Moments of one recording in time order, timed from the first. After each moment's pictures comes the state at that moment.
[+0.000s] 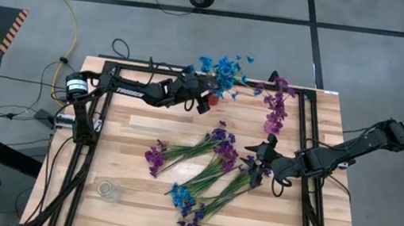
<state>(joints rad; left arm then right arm) 0.39 1.81 1.10 0.27 -0.36 0.21 0.40 0.98 0.49 -0.13 0.63 0.39</state>
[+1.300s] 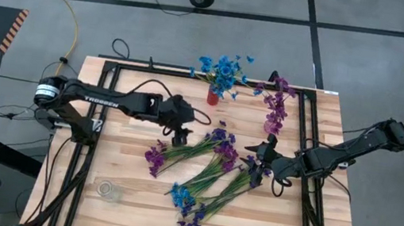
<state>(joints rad) 0.13 1.54 1.10 -0.41 -0.13 -0.09 0.40 0.98 0.49 -0.13 0.63 0.39</state>
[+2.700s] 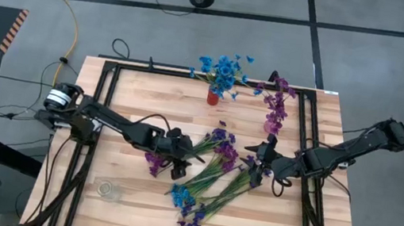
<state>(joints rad) -0.13 1.67 0.97 -0.17 -0.17 -0.42 0.40 0.98 0.49 -0.12 0.63 0.39</state>
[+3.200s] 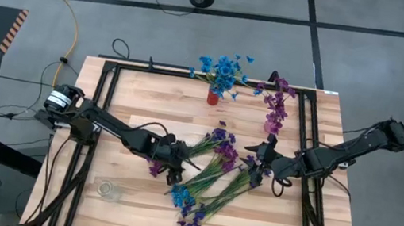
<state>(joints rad) -0.20 1.70 0.97 -0.27 -0.19 -0.54 0.40 0.98 0.49 -0.12 0.63 0.39</state>
